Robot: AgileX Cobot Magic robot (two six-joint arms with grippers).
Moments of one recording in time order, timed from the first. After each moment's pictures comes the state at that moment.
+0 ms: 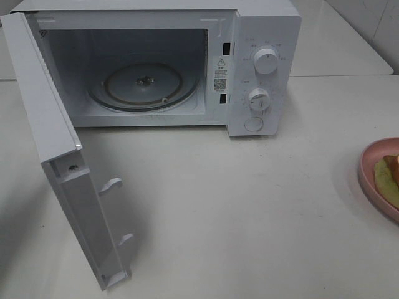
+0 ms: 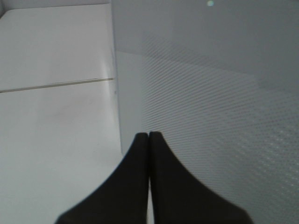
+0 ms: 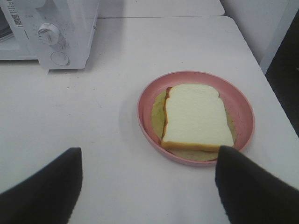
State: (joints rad) left arm 0.00 1.40 -0.21 0.29 -0.90 -0.15; right arm 0.00 0.00 -0.50 -0.05 1.00 0.05
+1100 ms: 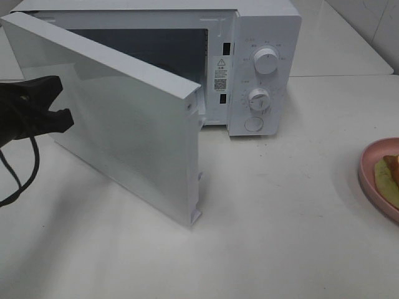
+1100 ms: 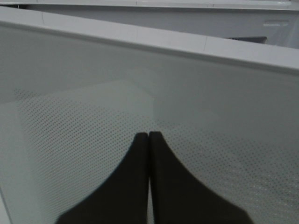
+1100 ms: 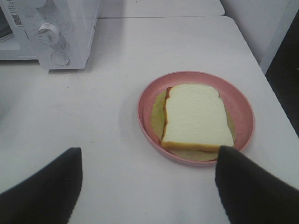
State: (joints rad) left arm -0.39 1.58 -0.37 0.00 -1.02 -0.10; right arm 0.00 0.00 -0.50 -0.05 1.00 0.05
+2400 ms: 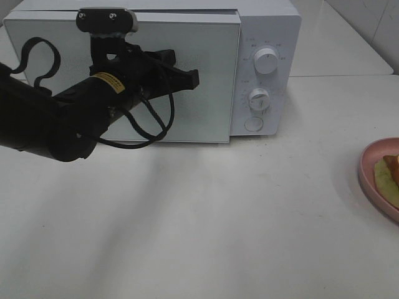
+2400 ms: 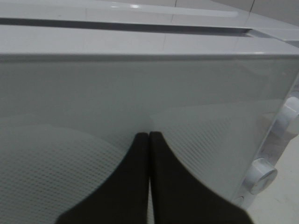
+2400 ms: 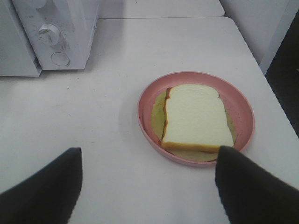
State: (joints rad) left arm -0.68 1.95 -0.93 -0.25 -0.83 -0.01; right arm 0.00 0.00 -0.50 -0.05 1.00 0.05
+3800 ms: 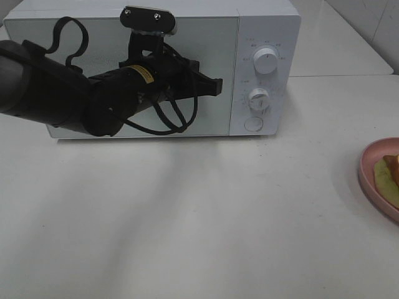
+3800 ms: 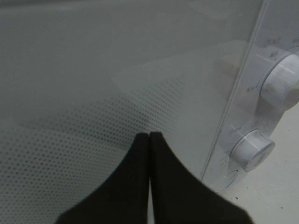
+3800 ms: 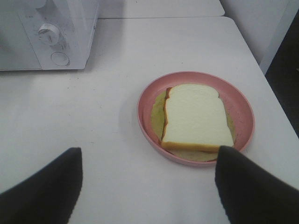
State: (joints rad) left arm -0.68 2.02 -1.11 -0.24 -0.57 0.08; right arm 0.00 0.00 -0.50 -0.05 1.00 0.05
